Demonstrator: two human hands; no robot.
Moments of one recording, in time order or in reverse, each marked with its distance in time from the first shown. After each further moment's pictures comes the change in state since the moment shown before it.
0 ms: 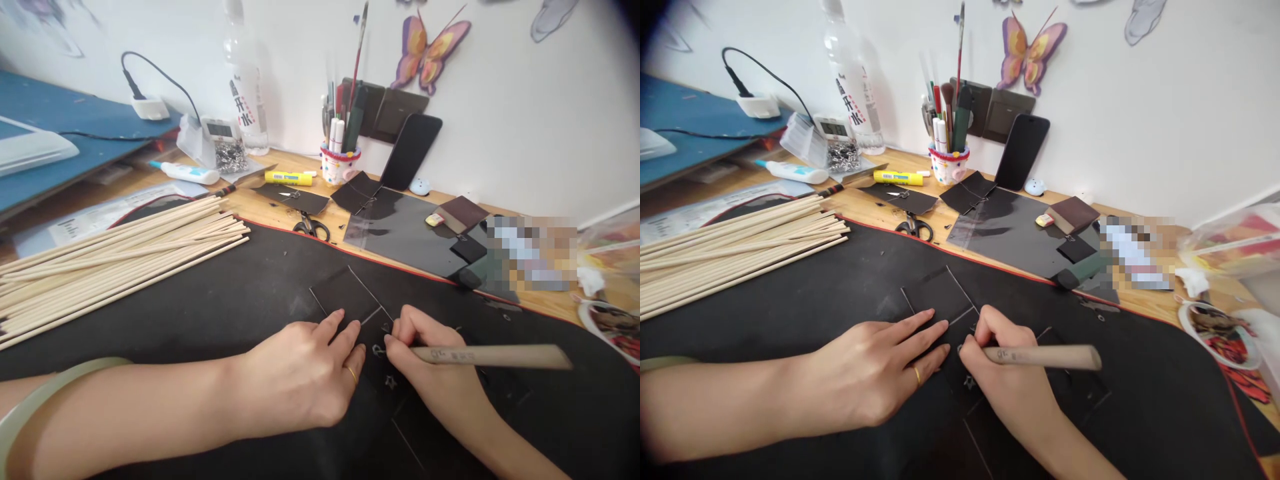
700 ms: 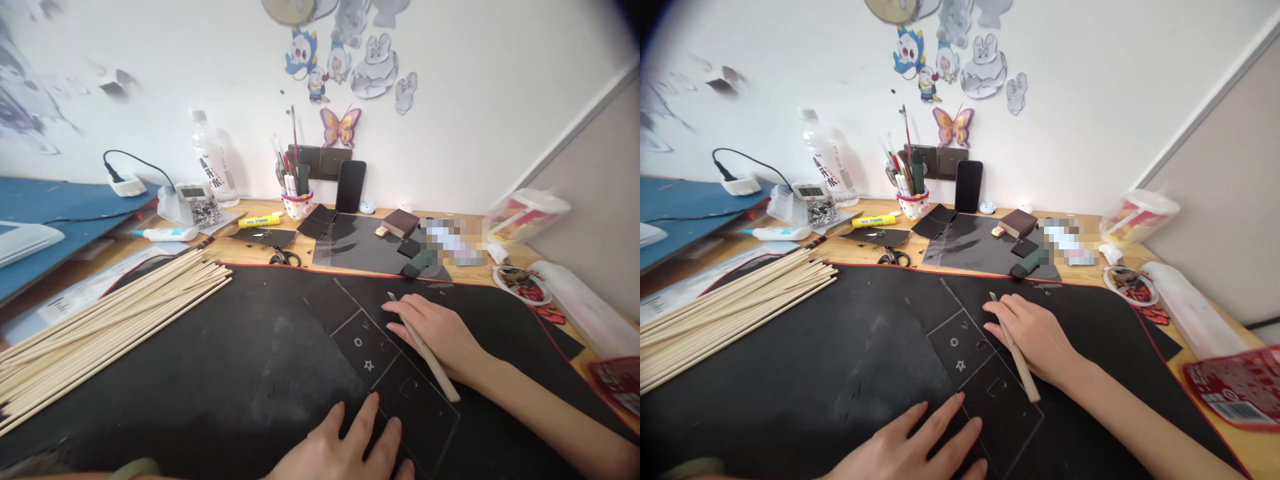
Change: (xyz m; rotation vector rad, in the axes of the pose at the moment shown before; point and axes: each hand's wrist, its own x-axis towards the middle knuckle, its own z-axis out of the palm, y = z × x) left_hand 0.007 0.072 -0.008 -0.060 0.103 0.114; right_hand -0.013 0.043 -0.059 -0.900 0.093 -0.506
